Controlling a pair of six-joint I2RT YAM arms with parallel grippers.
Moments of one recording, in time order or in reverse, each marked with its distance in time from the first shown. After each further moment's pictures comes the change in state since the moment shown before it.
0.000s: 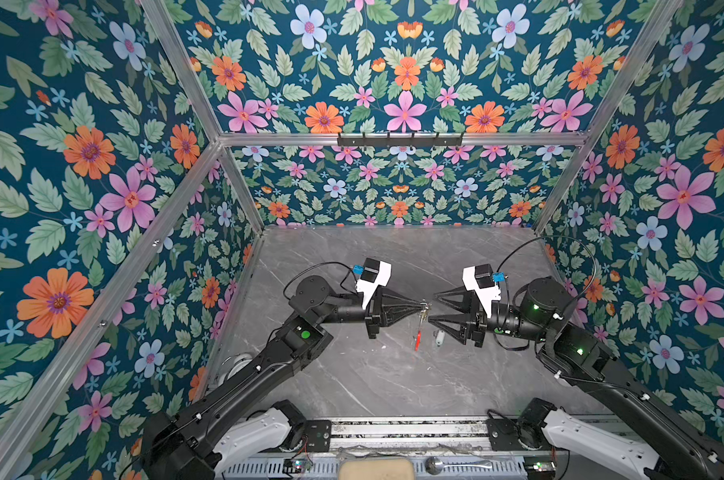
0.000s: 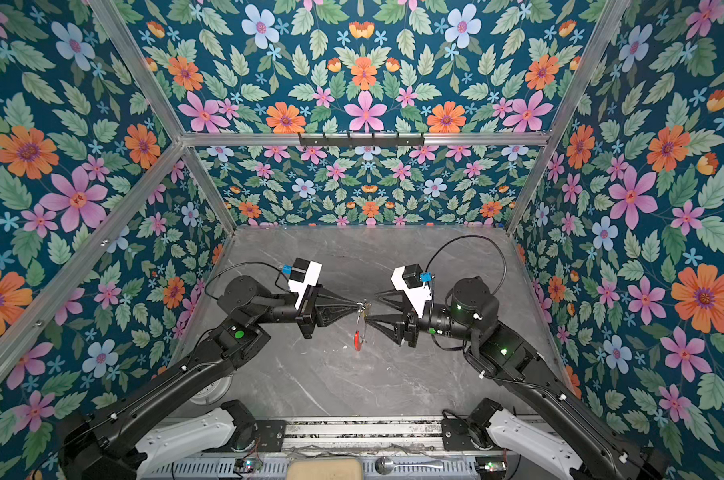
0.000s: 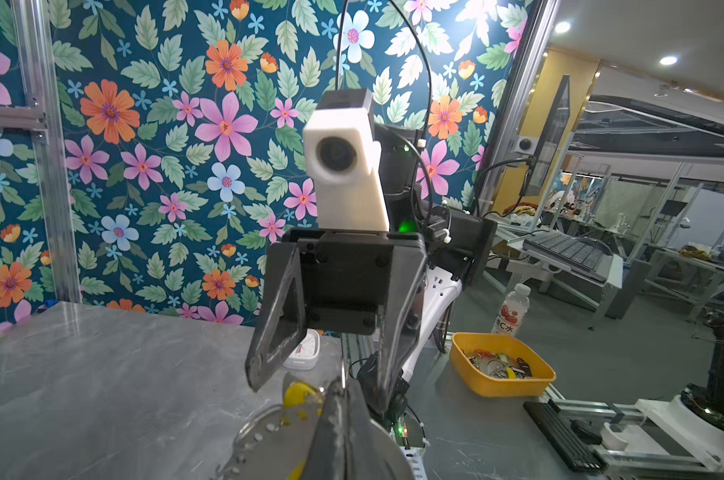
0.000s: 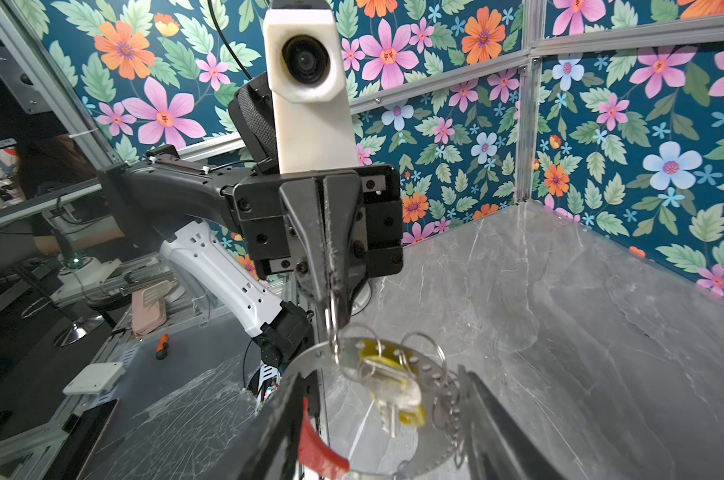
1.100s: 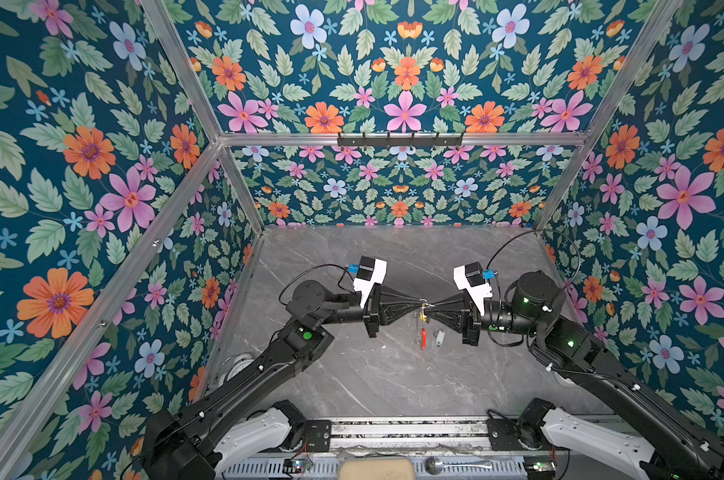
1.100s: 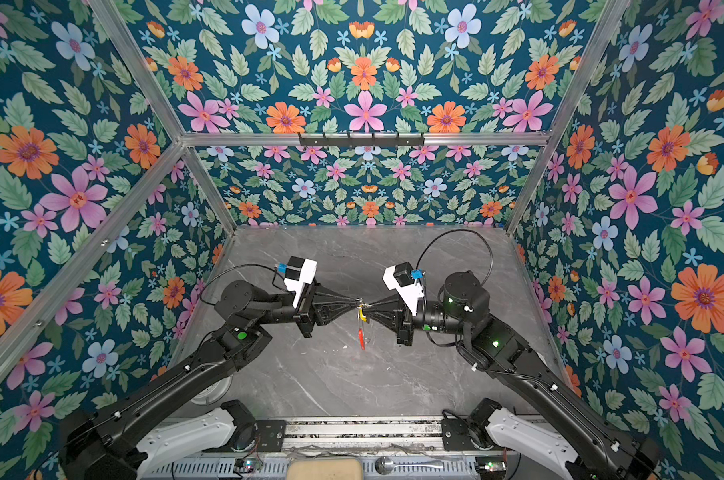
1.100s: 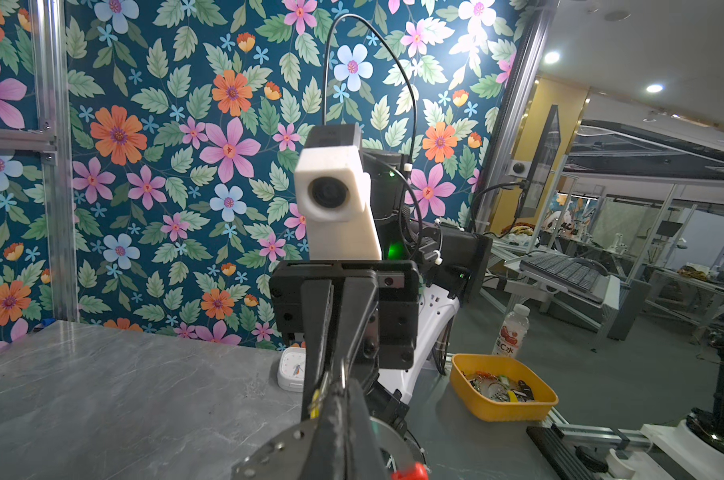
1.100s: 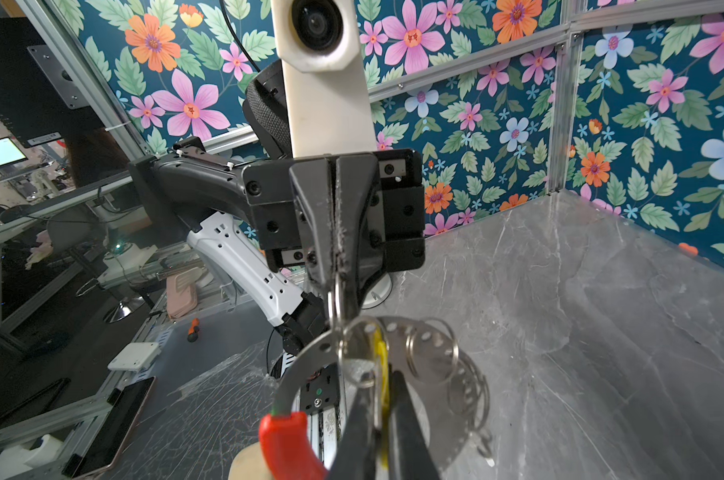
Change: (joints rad) left arm 0.001 0.004 -0.035 0.129 -0.034 -0.084; right arm 0.000 0.061 0.030 -0.011 -0.078 0.006
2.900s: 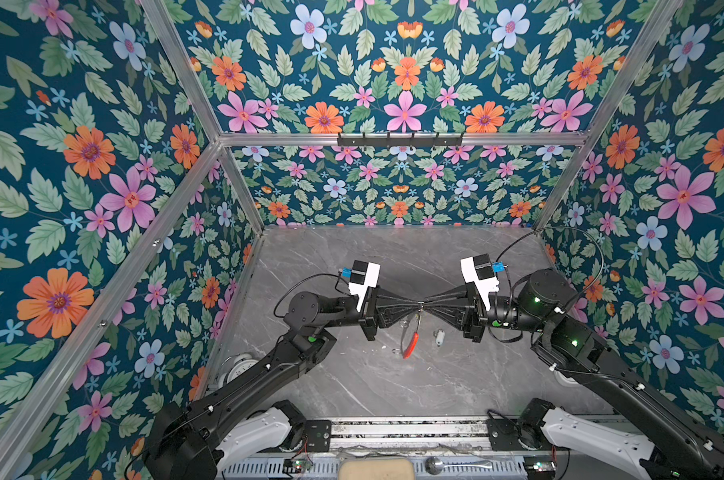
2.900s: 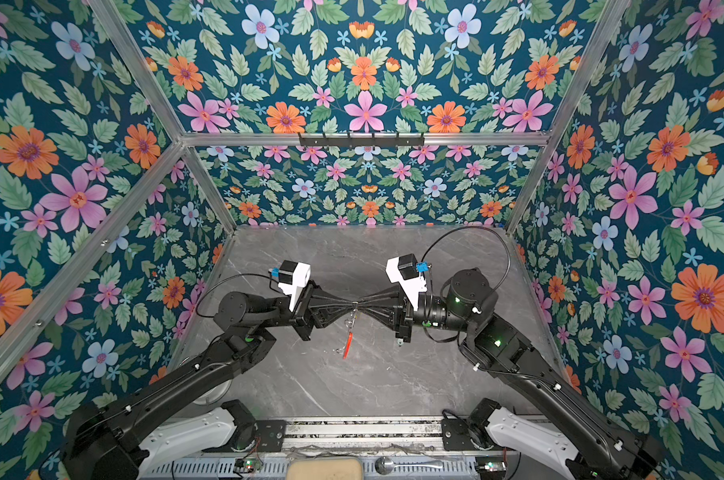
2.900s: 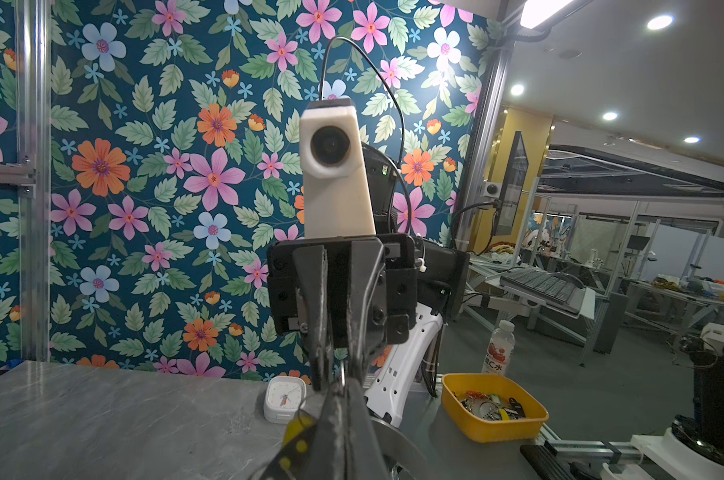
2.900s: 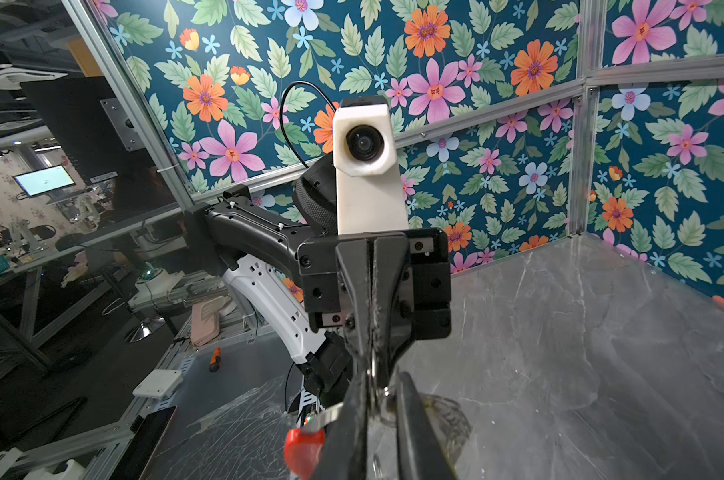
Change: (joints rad) left arm 0.000 0.016 -0.074 0.245 0.005 -0.100; right arm 0.025 0.006 0.043 0.111 -0.012 0.087
